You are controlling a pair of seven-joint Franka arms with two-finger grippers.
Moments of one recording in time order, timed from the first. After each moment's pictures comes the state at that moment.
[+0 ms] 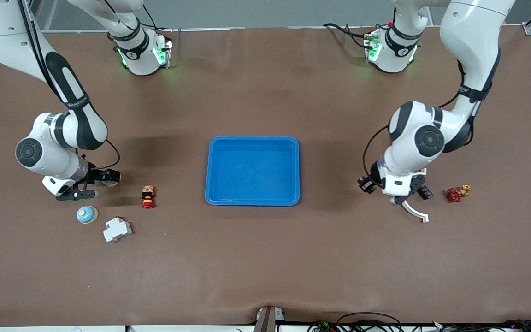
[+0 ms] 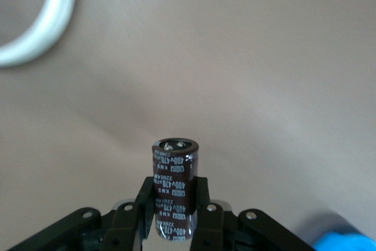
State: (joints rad) left arm -0.04 0.41 -0.32 -1.99 0.00 2.43 -1.07; right arm -0.16 0.43 0.05 -2.13 -0.05 2.48 -0.15
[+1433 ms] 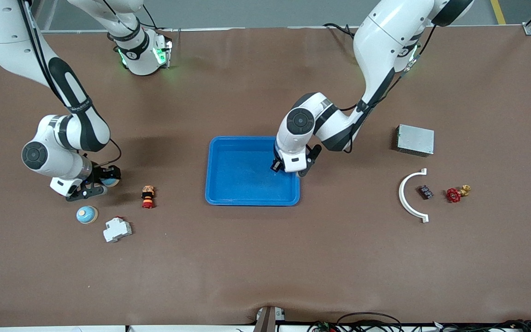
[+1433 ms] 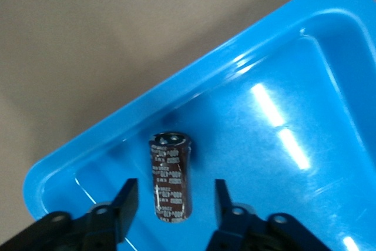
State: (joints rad) left arm -0.47 0.68 -0.33 -1.73 0.10 2.43 -1.79; right arm -0.16 0.46 0.05 -2.13 -0.05 2.45 -0.34
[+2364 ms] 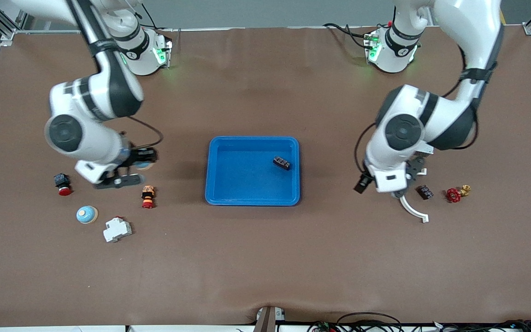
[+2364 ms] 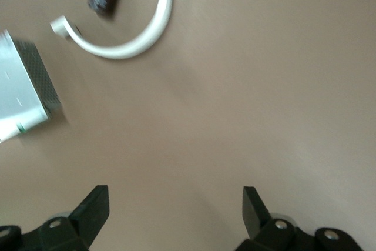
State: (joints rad) left arm -0.09 0.38 -0.29 -1.78 0.20 2.00 -1.36; right arm 0.24 0.24 0.09 -1.88 0.06 1.92 0.22
